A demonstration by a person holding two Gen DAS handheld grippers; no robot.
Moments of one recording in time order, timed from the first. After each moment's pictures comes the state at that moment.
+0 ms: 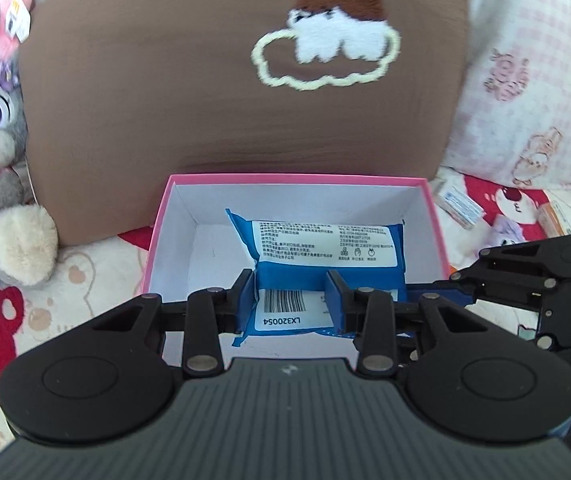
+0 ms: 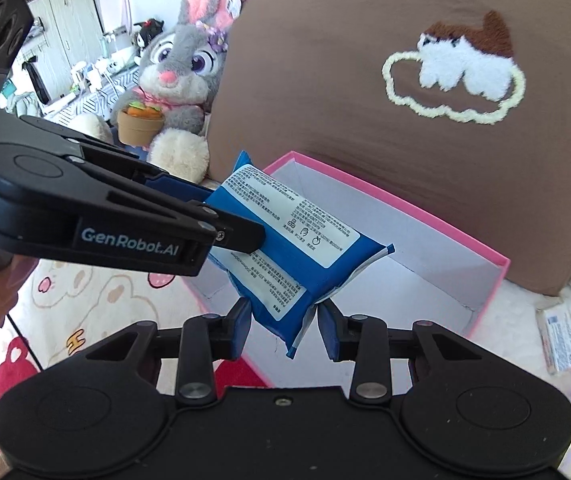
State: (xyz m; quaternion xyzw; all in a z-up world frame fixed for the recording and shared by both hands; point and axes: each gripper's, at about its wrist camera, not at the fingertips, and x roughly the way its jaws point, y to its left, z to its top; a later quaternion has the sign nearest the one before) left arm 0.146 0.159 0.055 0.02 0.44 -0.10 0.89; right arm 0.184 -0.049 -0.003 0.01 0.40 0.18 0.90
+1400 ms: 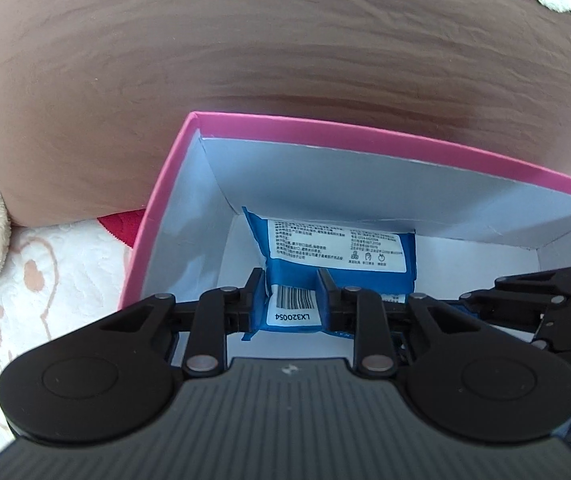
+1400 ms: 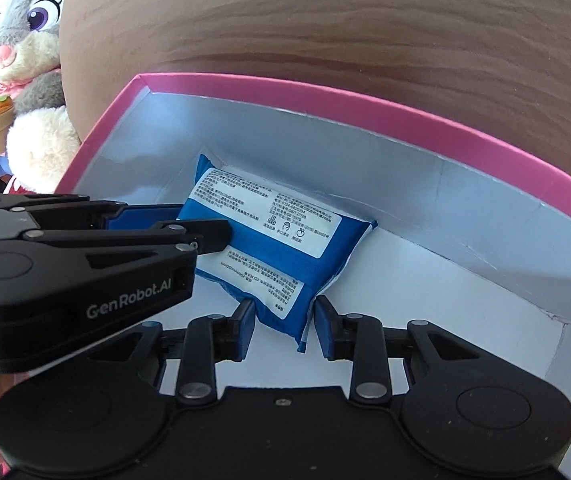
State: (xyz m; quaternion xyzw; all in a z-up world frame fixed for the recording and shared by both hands) left arm 0.261 0.187 -0.088 0.00 0.49 -0.04 0.87; right arm 0.343 -0.039 -0.131 0.11 0.53 0.11 0.84
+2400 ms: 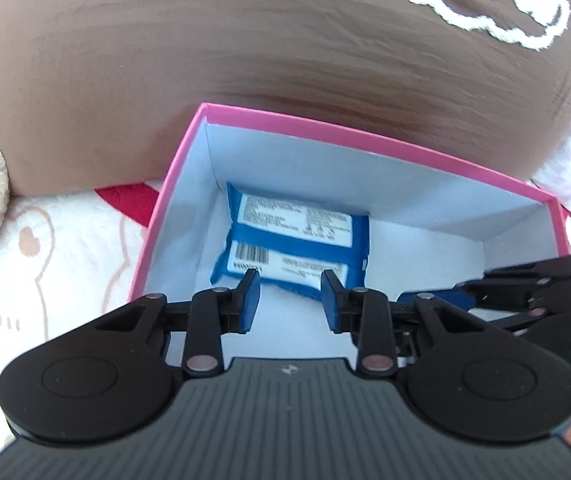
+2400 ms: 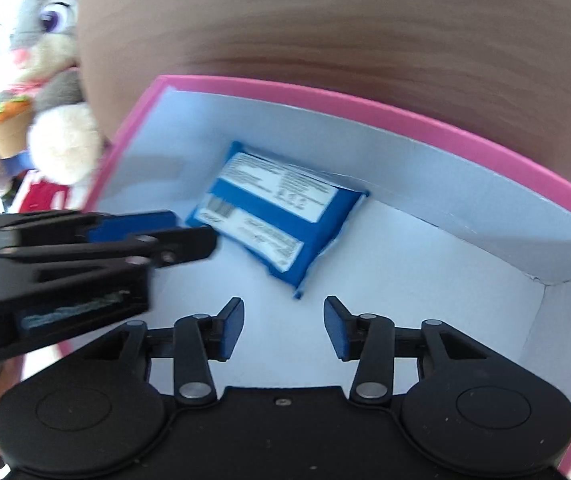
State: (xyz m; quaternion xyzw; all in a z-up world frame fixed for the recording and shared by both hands) left arm 0.233 0.193 -0.075 -0.06 0.49 -0.08 0.87; right arm 0.319 -0.050 -0.102 0.13 0.54 0.13 0.82
